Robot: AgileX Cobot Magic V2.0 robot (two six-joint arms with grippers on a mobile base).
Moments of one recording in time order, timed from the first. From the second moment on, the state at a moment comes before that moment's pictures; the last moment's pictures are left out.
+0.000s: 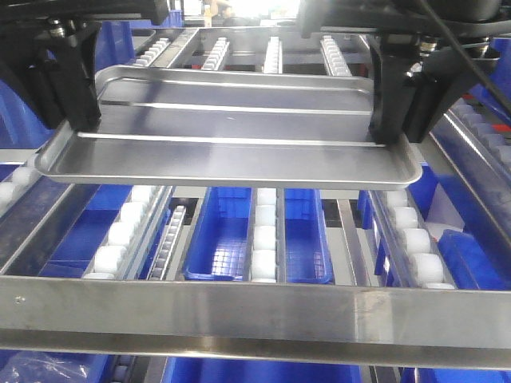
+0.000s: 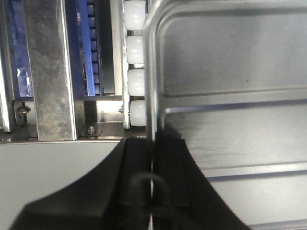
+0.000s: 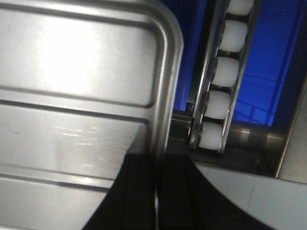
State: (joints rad) left arm -0.71 1.49 -1.27 0.20 1.07 -0.60; right arm 0.62 1.48 -1.21 -0.14 0.99 0.61
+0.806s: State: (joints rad) left arm -0.71 1.49 -1.27 0.20 1.08 -0.60; right arm 0.62 1.48 -1.21 -0.13 0.99 0.61
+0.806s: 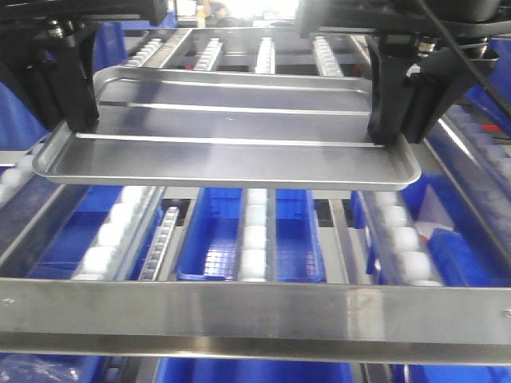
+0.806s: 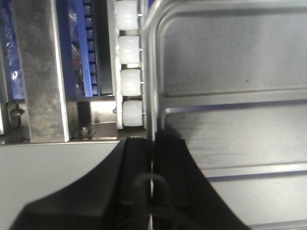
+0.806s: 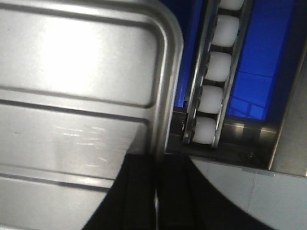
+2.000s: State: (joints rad) left arm -0.71 1.49 -1.27 0.20 1.08 -0.60; right arm 0.62 1.48 -1.21 -0.13 0.99 0.61
